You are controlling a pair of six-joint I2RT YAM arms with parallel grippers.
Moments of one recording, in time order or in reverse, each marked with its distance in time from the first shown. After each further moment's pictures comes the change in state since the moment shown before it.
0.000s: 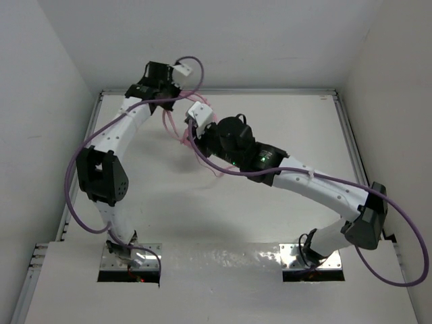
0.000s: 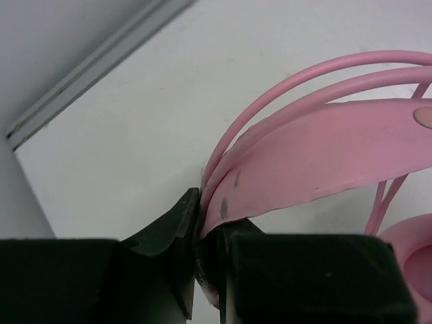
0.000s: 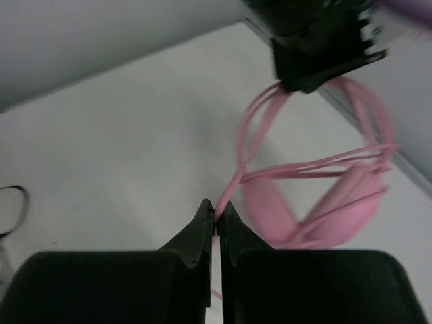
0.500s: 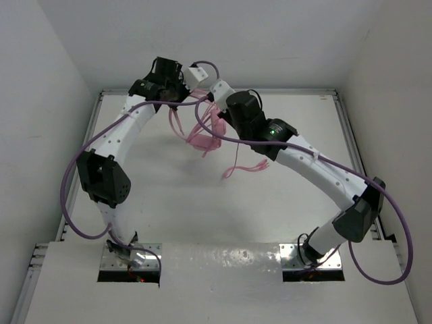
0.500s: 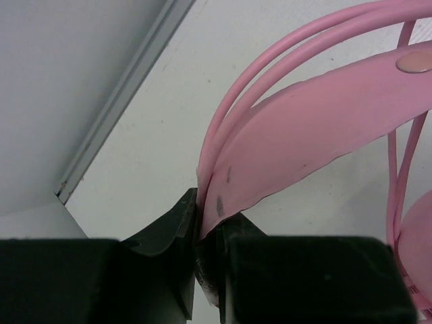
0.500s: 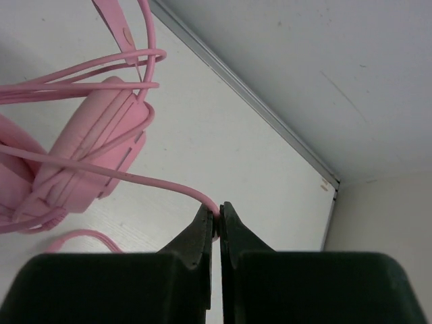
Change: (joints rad) left arm -0.110 -0.007 0.089 -0.147 0.089 0.275; right arm -0.206 0.079 0.219 -0.384 0.473 -0.299
